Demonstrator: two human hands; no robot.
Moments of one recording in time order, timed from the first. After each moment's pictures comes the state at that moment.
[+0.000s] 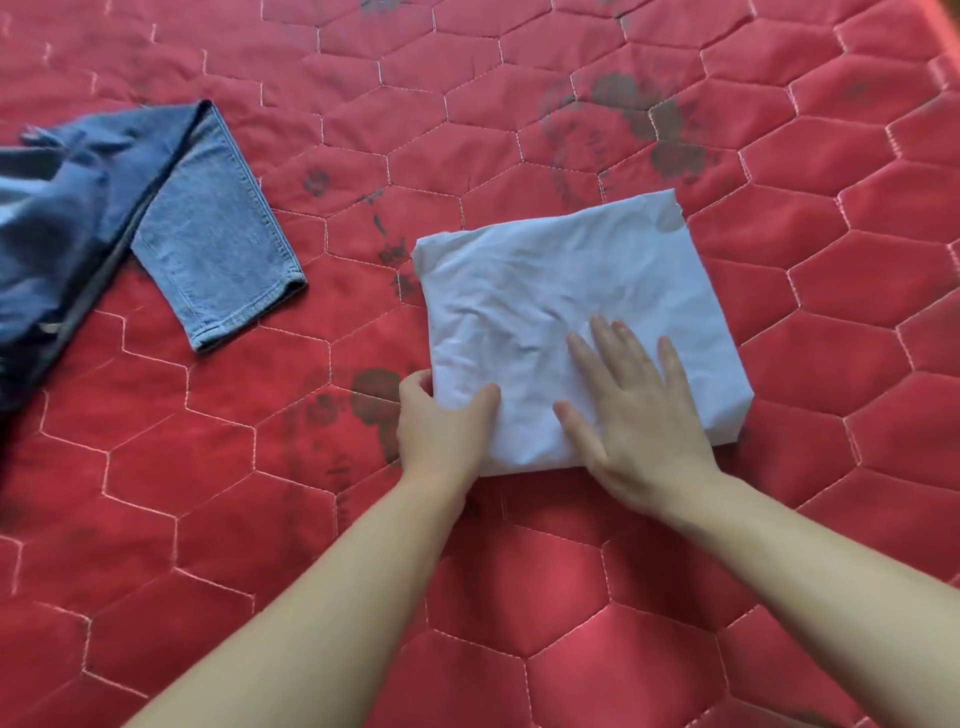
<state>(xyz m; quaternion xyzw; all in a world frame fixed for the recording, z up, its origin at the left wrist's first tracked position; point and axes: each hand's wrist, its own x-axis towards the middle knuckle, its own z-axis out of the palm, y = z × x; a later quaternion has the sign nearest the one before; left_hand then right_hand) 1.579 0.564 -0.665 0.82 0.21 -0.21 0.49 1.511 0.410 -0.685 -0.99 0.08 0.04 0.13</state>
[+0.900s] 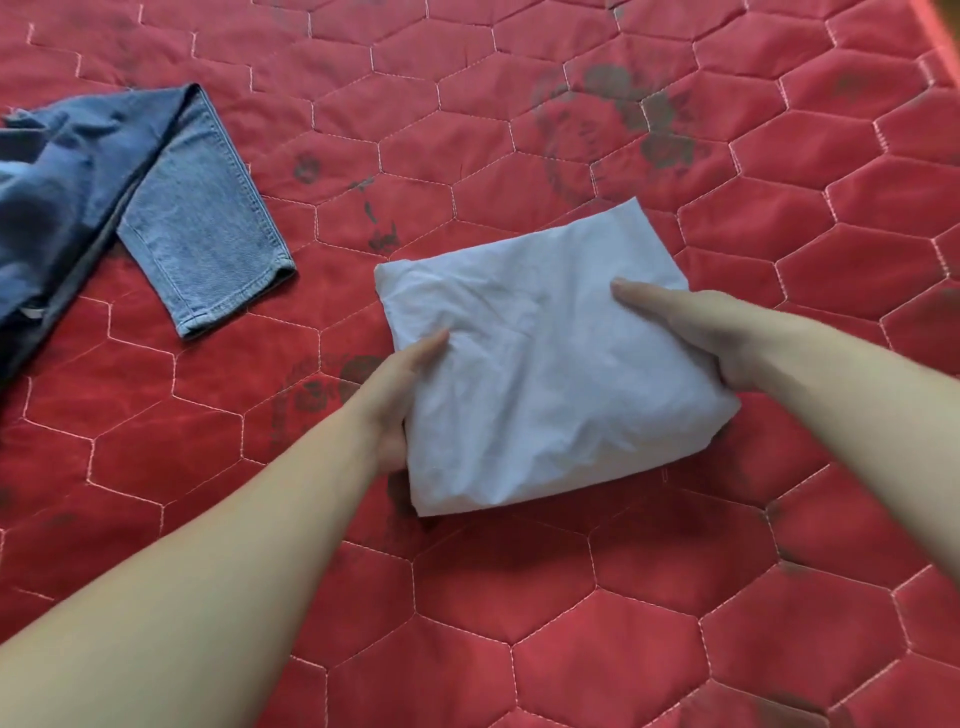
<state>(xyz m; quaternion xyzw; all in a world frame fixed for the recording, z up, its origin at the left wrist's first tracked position) 1.620 0.590 -0.655 0.57 0.25 -0.47 0.63 1.564 0.332 -0.645 -0.64 0.45 0.25 0.57</state>
